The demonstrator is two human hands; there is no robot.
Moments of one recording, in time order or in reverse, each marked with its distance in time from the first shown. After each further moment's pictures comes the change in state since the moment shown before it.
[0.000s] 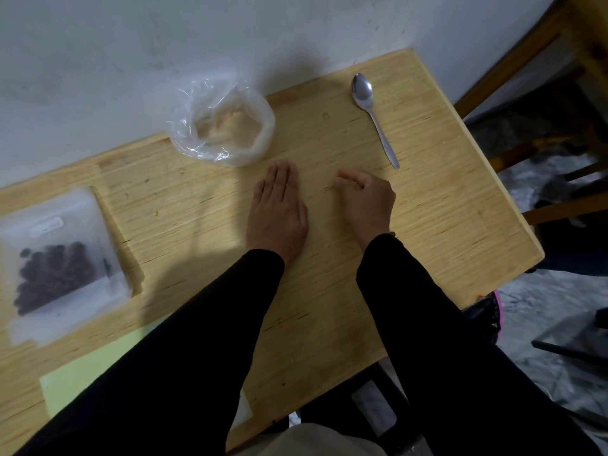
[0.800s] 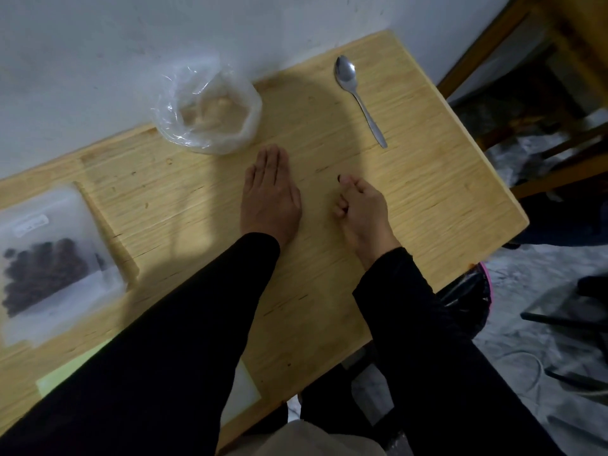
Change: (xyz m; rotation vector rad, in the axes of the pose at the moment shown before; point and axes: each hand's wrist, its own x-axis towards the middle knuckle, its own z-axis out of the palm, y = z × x) left_hand 0.001 -0.001 -0.001 0.011 -0.017 0.021; right_hand -0.043 0.009 -0.007 0.745 -0.102 0.343
